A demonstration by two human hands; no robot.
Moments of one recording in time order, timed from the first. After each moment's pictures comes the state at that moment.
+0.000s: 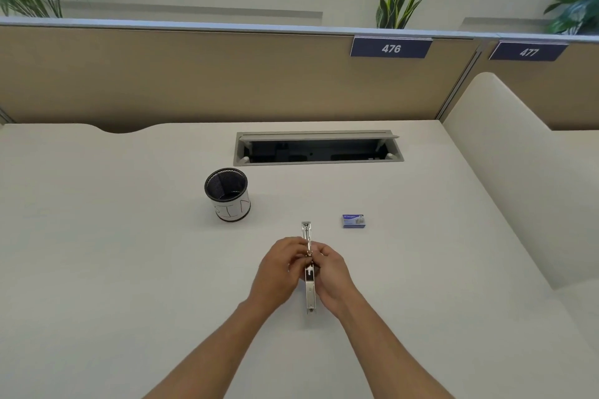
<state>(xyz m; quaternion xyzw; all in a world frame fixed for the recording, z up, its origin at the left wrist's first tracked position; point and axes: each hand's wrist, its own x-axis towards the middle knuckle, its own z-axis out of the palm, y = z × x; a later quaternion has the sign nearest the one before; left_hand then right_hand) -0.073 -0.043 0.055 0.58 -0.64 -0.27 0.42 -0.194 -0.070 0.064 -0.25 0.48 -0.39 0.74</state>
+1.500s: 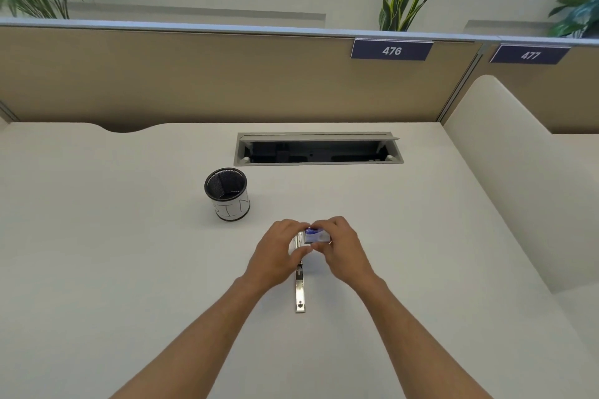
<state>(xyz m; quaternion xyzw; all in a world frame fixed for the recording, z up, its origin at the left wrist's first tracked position) -0.064 -0.069 0.072 0.59 -0.70 -0.22 0.34 -0.229 -0.106 0.087 -0.74 0.53 -0.24 0.34</state>
